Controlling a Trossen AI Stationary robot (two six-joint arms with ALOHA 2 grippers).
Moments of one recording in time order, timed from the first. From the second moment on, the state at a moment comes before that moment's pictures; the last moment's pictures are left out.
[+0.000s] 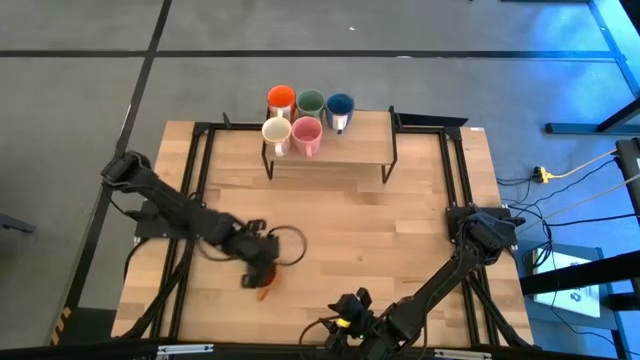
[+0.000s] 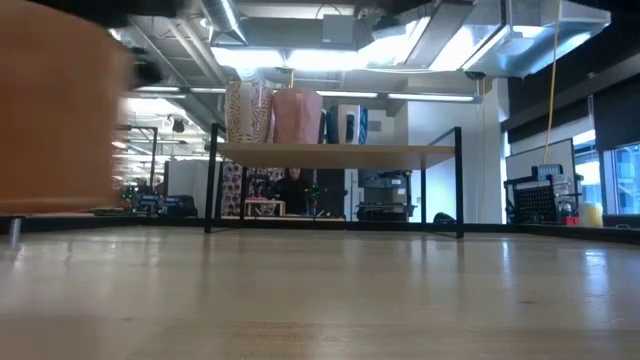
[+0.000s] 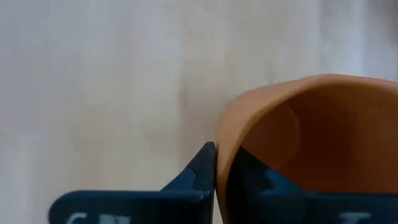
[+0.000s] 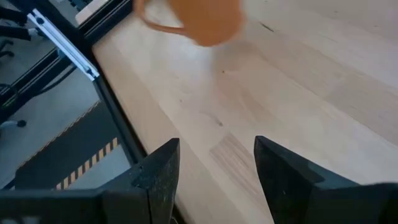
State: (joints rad) left arm -0.50 1.43 0.98 -0.73 -0.12 -0.53; right arm 0.77 2.16 1.72 -0.55 0.73 1.36
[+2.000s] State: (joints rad) left arm -0.75 0.76 0.86 -0.99 -0.28 -0.67; right arm 0.52 2.20 1.92 -0.75 0.46 1.40
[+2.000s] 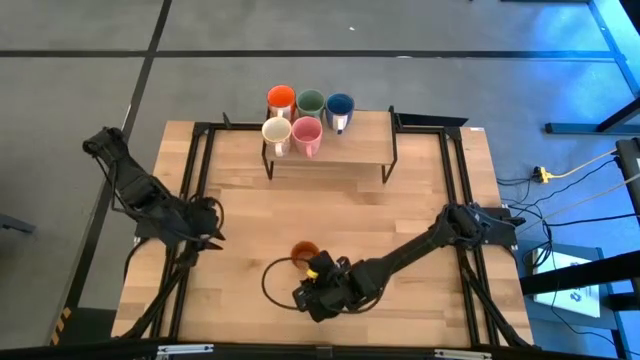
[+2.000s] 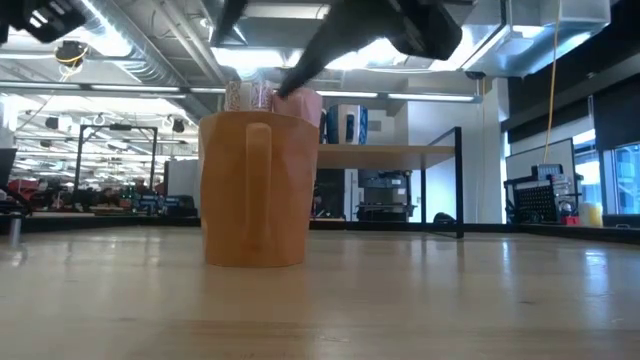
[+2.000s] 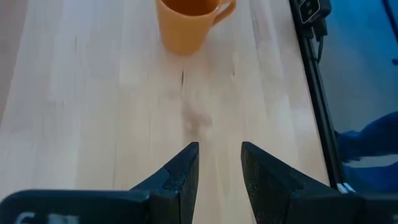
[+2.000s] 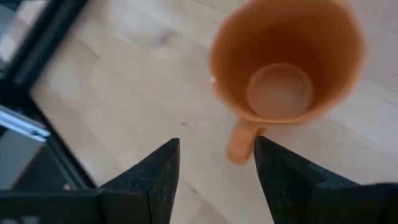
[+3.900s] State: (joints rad) left arm -0.75 0.65 0.84 -1.01 -0.21 -0.65; right arm 0.42 2.31 2.33 -1.56 0.84 1.76
